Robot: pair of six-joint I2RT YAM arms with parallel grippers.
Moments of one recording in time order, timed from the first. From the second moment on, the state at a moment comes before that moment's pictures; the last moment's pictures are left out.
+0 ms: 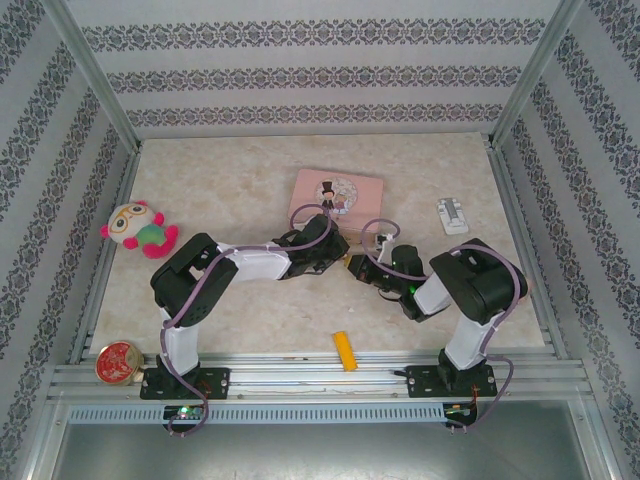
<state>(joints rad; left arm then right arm) -0.76 1.93 1.09 0.08 0.01 -1.35 0.42 1.79 0.30 1.09 -0.47 0.94</state>
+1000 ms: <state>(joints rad) -0.74 1.94 1.10 0.09 0.02 -1.35 0.41 1.76 0.38 0.92 -0.47 0.91</state>
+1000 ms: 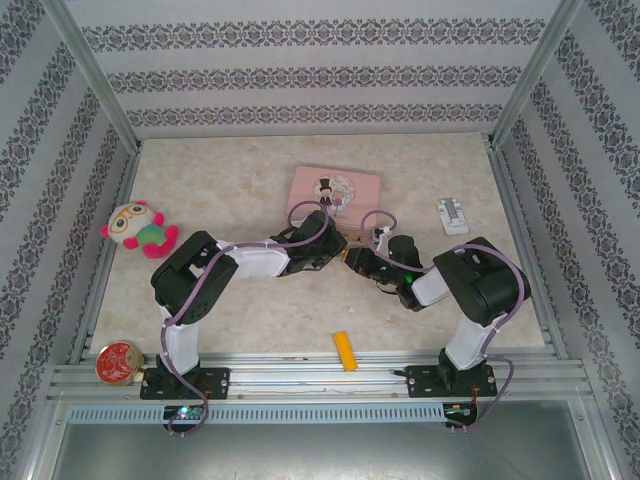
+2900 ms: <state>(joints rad) -0.73 1.93 1.06 0.17 0.05 -1.36 0.47 1.52 0.50 0.39 -0.32 0.65</state>
